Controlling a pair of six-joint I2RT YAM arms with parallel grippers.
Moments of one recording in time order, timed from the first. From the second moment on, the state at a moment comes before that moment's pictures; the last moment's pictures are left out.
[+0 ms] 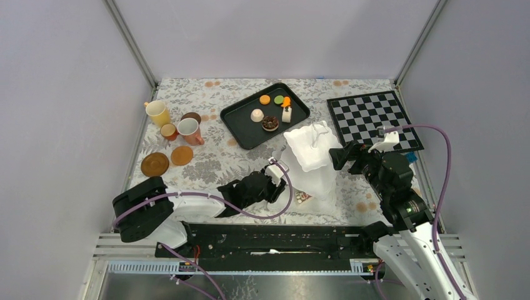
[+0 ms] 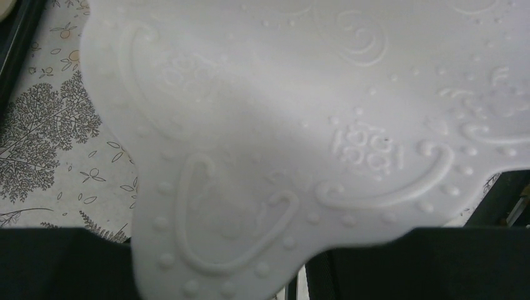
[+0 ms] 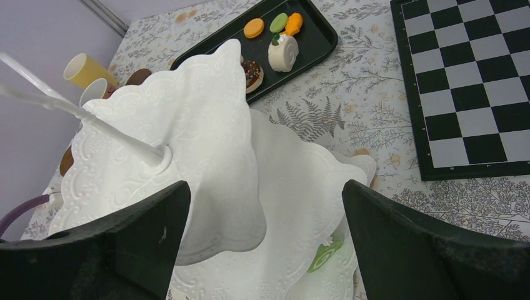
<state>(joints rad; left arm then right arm) -1.09 1.43 0.52 0.43 -0.19 -0.13 0.37 0.53 0.69 -0.41 0.02 0.43</state>
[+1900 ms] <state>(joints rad) -0.59 1.11 0.76 -0.21 -0.34 -0.44 0.37 0.63 0.74 -0.41 0.05 0.41</state>
